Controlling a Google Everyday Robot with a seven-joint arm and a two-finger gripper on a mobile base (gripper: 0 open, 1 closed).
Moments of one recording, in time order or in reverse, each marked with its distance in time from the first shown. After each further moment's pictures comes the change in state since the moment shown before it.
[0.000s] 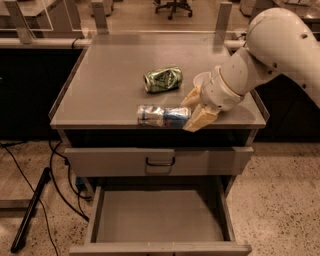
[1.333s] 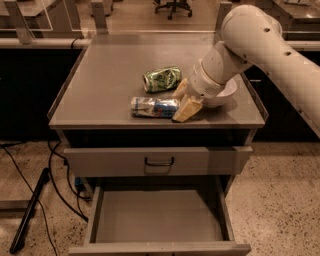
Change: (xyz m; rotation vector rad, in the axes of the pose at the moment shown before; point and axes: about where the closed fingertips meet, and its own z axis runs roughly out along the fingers) arm 0.001 -0.051 0.033 -0.008 0.036 0.026
